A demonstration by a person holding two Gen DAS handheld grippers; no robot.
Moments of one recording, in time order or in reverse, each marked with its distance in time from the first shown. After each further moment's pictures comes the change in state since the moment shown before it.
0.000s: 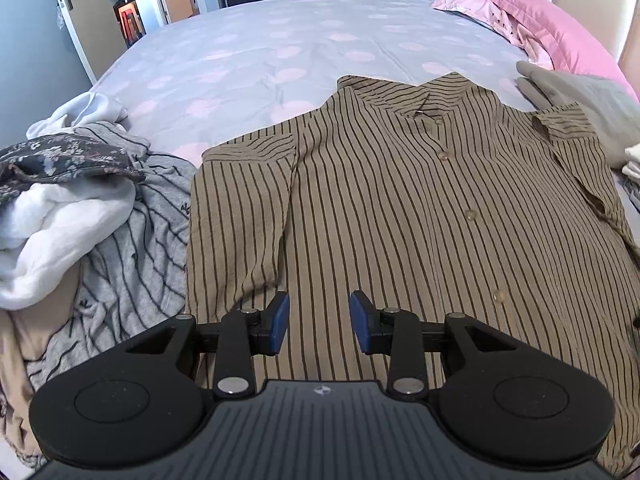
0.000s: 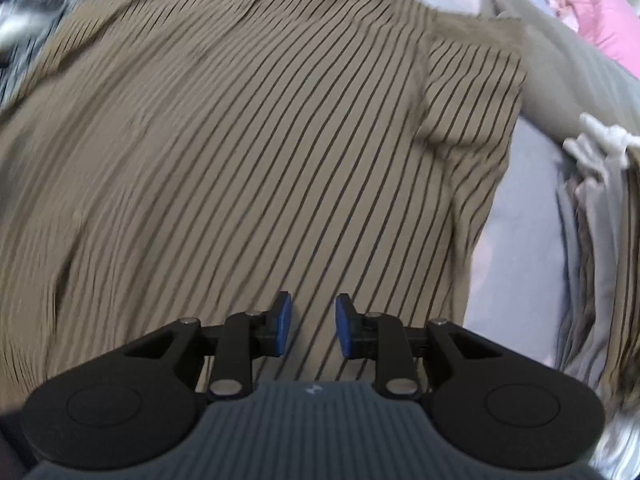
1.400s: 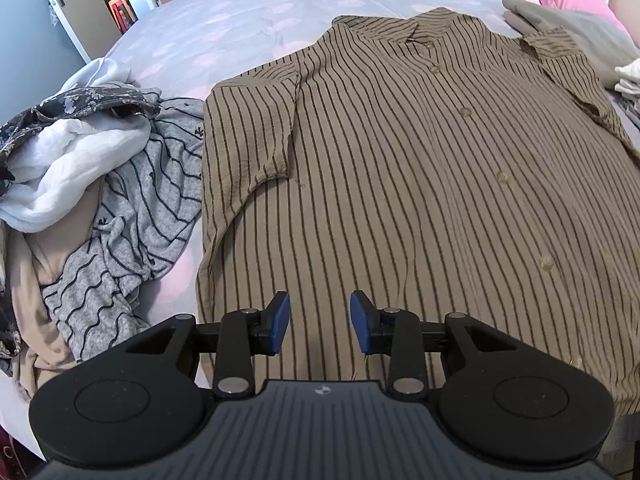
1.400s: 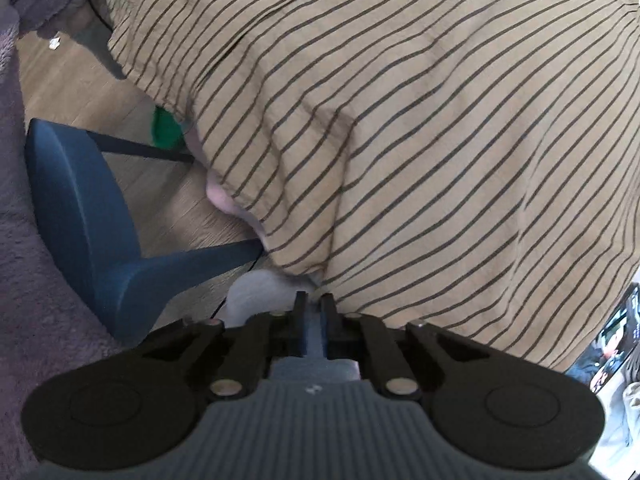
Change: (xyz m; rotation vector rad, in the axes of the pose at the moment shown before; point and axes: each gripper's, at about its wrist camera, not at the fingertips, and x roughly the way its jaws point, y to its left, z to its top) left arm -0.016 -0.001 -0.075 0.106 0.094 0.050; right arm 0.001 0.142 -0.124 -0.508 0.284 0.107
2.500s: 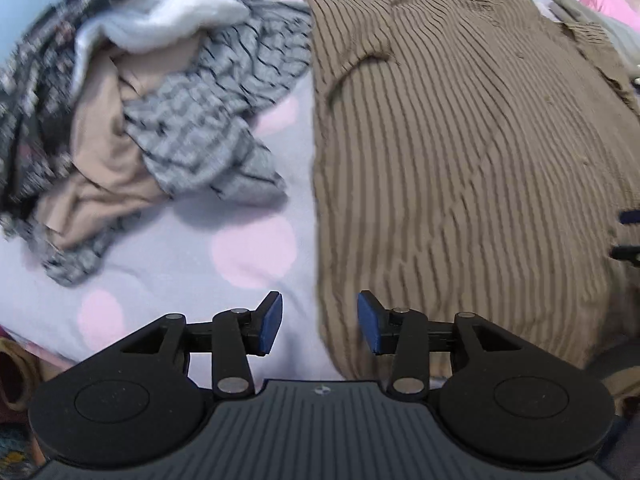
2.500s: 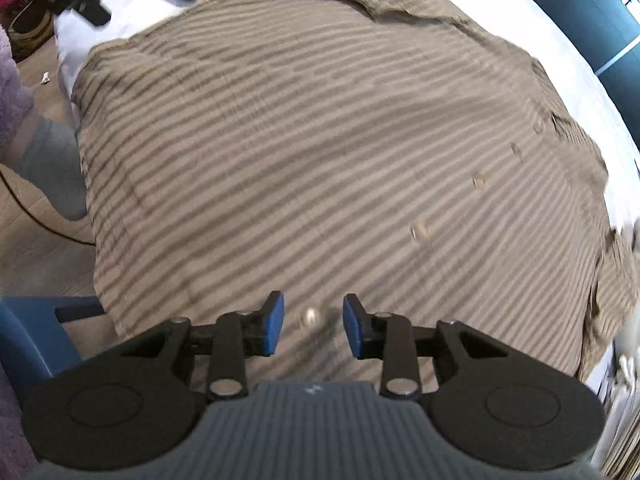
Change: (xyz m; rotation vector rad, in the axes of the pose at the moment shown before) left arm -0.021 0.094 -0.125 -0.146 0.123 -0.078; right arm -0.042 0.047 0.147 -0.104 -0.337 -0.233
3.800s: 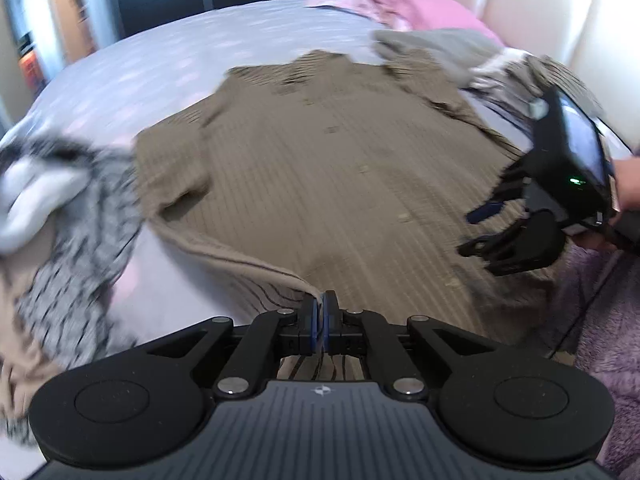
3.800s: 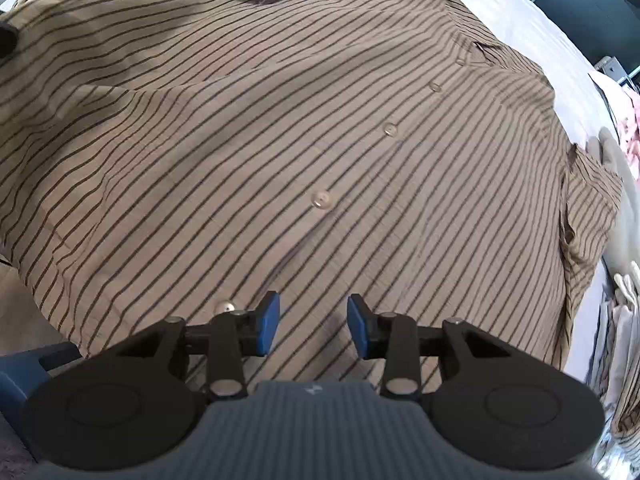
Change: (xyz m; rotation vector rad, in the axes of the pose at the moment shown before) left arm -0.069 -0.111 0.039 0.451 -0.240 -0.305; right arm 0.003 -0.055 -0.017 0.278 0.061 -0.073
